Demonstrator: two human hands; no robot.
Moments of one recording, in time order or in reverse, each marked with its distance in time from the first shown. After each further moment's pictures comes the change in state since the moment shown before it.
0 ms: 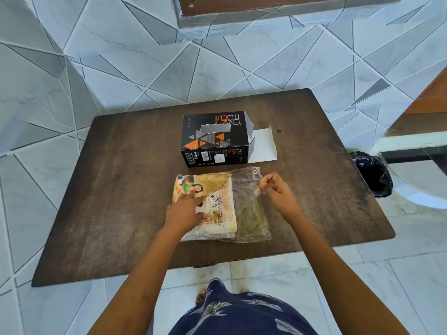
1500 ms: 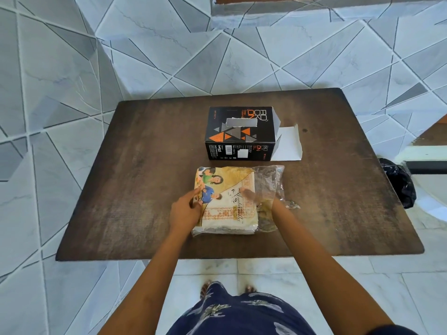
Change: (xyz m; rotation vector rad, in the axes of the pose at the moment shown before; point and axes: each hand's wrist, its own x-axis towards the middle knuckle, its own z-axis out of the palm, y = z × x) left_hand -0.020 -0.037 0.017 -0.711 0.326 -0.287; right_hand 0.018 -0.014 0.083 0.091 -0.233 0.642
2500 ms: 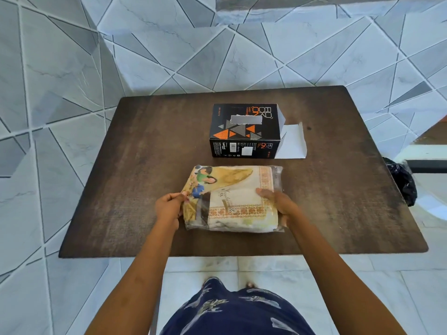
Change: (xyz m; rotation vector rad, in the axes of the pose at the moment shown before) left_hand 0.025 -0.025 -0.016 -0.778 0.096 -0.494; right_hand 0.002 0.022 -0.024 0.217 -0.081 -0.031
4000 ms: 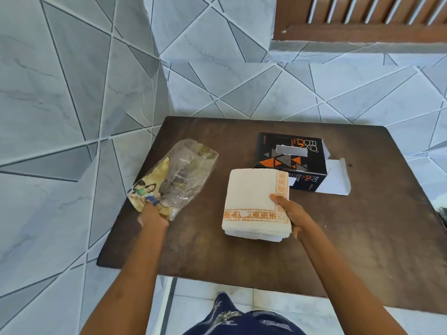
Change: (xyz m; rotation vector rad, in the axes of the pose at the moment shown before) left_hand 0.071 0.052 -0.117 -0.596 0.316 -0.142; right_hand 0.017 -0.042 0.083 0.152 -0.095 -0.060
